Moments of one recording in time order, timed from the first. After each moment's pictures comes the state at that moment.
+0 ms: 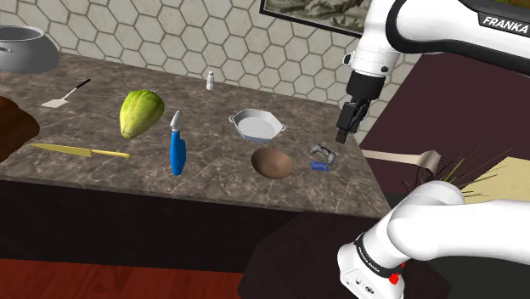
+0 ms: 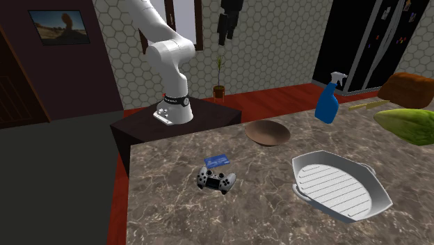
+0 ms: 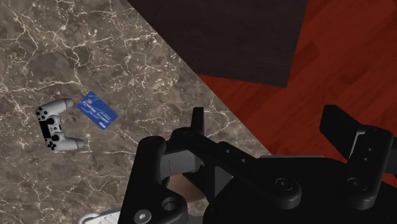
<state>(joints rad) -0.01 -0.79 0.06 -2.42 0.12 1.42 -0.17</state>
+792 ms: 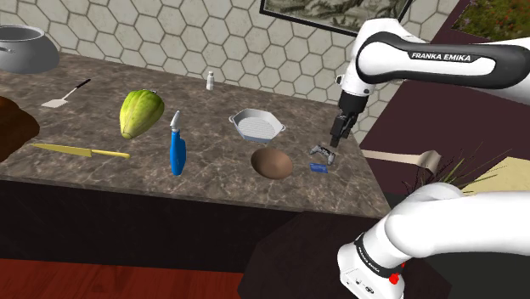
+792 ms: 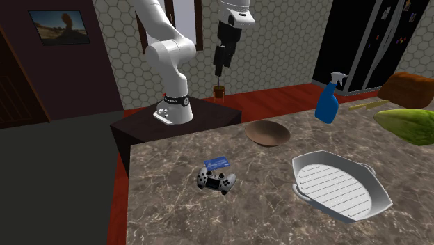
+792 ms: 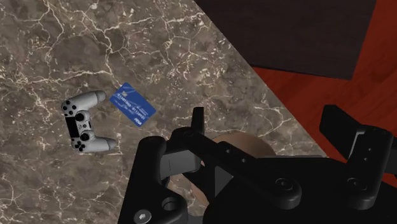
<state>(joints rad) -0.09 -0.64 -0.07 -2.54 -0.02 1.69 -0.33</state>
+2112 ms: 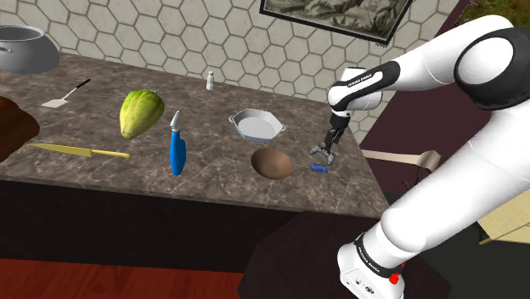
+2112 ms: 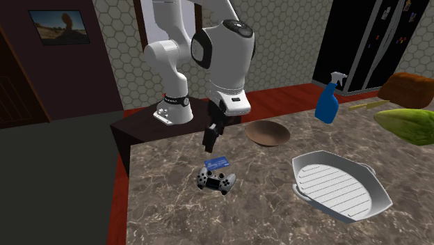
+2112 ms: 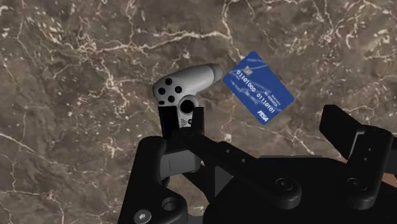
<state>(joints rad) -0.21 0.02 -0.30 -2.39 -0.10 2.23 -0.64</state>
